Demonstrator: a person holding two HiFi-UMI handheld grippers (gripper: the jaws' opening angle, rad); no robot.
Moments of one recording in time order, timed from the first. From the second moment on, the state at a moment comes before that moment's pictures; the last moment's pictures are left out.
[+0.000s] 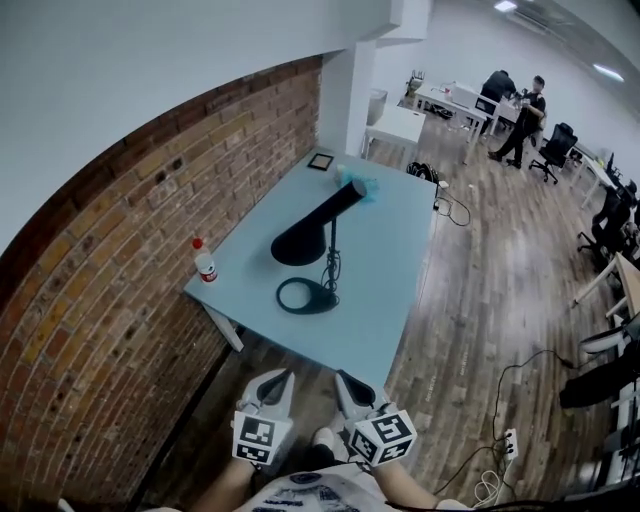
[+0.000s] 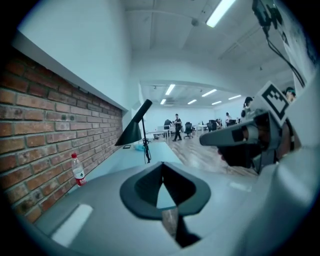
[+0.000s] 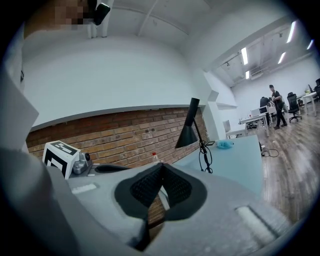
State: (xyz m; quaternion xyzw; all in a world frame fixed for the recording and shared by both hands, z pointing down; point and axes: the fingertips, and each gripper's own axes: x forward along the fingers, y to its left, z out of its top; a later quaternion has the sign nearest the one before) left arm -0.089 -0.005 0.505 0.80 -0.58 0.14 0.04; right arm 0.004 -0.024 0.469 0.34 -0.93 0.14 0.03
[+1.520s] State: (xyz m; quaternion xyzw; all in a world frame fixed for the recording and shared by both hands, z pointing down) left arm -0.081 -0.266 0.604 0.87 -0.43 0.17 0.13; right arm -0.037 -0.308 0.480 0.39 -0.91 0.14 0.02
